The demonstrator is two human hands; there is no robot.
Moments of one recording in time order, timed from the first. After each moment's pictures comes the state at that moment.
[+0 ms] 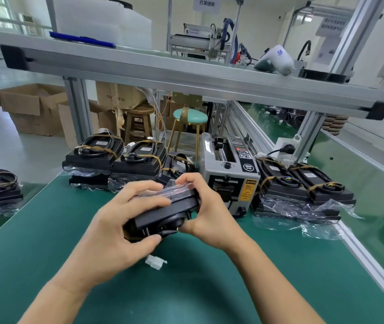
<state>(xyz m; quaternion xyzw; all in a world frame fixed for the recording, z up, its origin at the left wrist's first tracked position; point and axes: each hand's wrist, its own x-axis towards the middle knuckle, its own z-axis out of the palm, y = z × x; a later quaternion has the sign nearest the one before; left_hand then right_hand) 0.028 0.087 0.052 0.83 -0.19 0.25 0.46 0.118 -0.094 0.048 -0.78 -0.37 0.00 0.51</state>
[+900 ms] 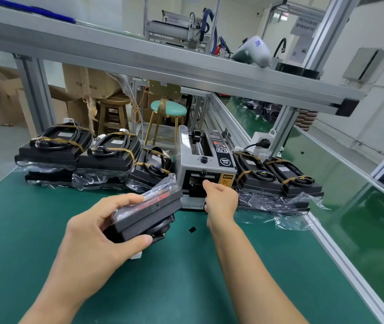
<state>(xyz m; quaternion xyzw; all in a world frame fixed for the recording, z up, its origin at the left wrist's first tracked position) 0.035 0.057 0.031 0.78 -0.04 0.24 0.57 0.183 -0.121 0.014 -0.69 0.21 -0.08 0.69</state>
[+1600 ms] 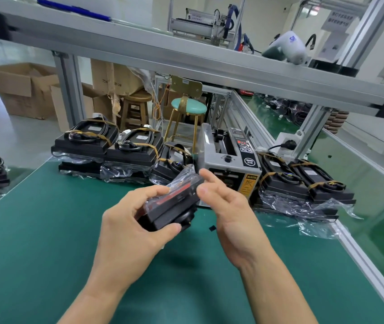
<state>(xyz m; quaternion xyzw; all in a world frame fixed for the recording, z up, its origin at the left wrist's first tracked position) 0.036 0.044 0.031 0.76 0.00 0.29 0.58 0.097 -0.109 0.059 -0.63 -0.12 0.14 0.76</state>
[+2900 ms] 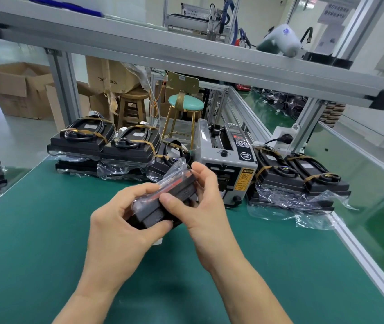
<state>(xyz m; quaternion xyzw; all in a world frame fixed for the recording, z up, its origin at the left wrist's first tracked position) 0.031 0.043 0.029 0.74 0.02 0.31 0.59 0.084 -0.079 0.041 -0.68 -0.14 0.04 0.72</state>
